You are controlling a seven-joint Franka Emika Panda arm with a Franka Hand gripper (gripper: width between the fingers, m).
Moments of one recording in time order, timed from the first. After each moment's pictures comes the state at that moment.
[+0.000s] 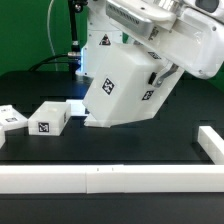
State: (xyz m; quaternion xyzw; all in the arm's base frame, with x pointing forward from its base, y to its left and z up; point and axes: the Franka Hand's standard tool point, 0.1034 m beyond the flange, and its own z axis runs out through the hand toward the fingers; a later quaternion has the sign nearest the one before) arm 0.550 0.028 0.125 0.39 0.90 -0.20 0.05
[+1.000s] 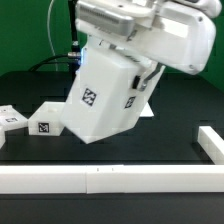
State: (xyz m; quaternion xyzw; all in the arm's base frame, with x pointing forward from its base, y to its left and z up) arm 0.595 -0.023 0.125 0.30 0.94 -0.14 0.09
